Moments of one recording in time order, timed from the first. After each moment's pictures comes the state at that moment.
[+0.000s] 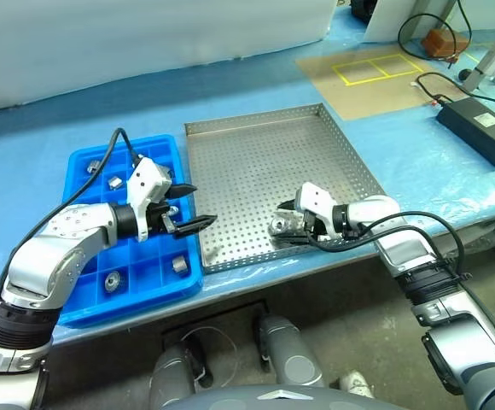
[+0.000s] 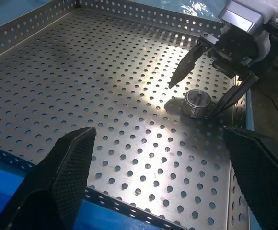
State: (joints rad) left arm -0.30 0.72 0.04 -0.37 -0.59 0.68 -0.80; right arm -0.54 -0.57 0.29 0.21 0.05 0.20 1.11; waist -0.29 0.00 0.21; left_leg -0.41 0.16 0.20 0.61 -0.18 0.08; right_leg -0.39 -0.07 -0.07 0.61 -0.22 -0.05
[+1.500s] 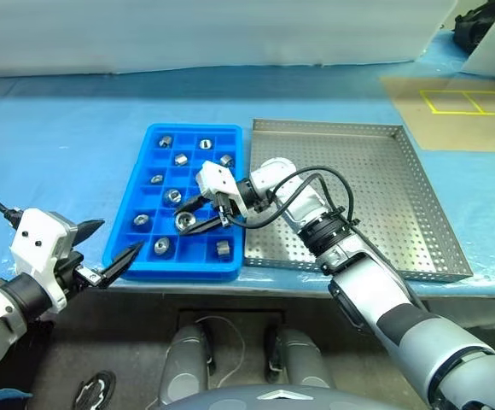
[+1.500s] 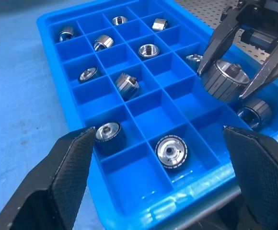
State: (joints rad) left arm 0.41 0.67 0.68 -0.90 -0.78 0.84 -0.51; right arm -0.97 -0.08 0.40 0.58 0.09 0.08 1.40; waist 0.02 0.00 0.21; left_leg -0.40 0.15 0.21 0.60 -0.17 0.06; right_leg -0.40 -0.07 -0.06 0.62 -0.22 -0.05
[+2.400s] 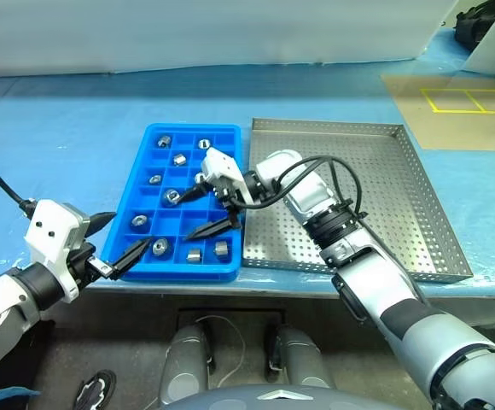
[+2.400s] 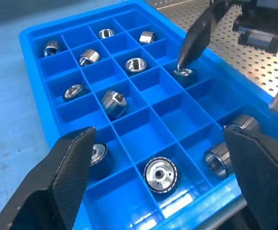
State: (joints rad) left arm 0.27 0.74 0.57 -0.83 -0.80 0.82 -0.49; right arm -1.03 -0.13 0.33 0.53 0.14 0.29 1.41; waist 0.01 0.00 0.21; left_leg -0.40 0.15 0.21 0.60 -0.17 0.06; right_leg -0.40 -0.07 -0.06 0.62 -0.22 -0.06
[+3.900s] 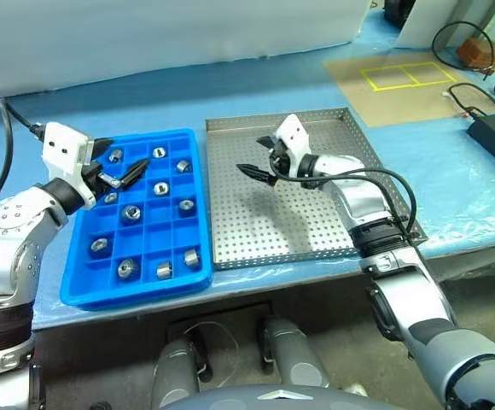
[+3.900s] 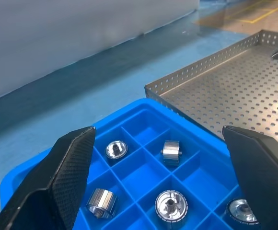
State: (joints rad) left arm -0.28 0.67 0.32 -0.31 -0.50 0.57 -0.53; right arm -0.86 -0.26 0.15 0.42 0.12 0.27 0.80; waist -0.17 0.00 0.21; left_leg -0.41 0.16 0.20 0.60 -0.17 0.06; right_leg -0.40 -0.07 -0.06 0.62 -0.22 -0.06
